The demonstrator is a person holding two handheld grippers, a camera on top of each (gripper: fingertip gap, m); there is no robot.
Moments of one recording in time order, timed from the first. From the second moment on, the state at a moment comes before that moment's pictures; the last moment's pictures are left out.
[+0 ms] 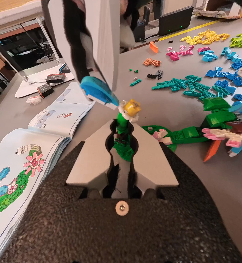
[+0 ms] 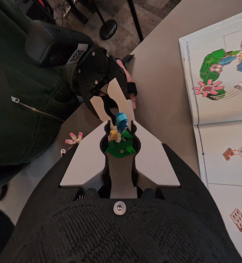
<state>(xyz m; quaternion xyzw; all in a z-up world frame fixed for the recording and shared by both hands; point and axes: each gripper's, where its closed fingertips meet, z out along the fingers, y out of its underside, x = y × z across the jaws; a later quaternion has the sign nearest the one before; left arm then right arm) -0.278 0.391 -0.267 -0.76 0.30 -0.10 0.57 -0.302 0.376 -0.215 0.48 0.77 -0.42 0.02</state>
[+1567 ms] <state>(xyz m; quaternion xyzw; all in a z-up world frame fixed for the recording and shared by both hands) -0.129 0.216 -0.208 -0.74 0.28 -0.39 0.48 -0.124 0.213 -0.213 0.25 0.80 -0.02 -0.55</state>
